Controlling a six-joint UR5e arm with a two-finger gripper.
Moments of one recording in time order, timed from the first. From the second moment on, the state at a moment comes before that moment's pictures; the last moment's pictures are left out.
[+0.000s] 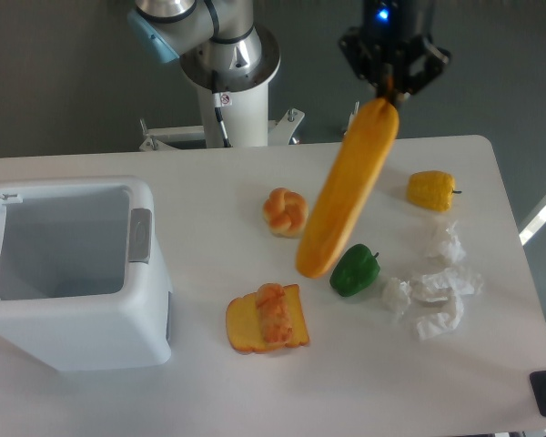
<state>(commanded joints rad) 2.60 -1.49 -1.35 -1.61 1.51 1.14</state>
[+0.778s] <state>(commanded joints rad) 2.34 -1.38 -1.42 -1.65 1.54 1.11</state>
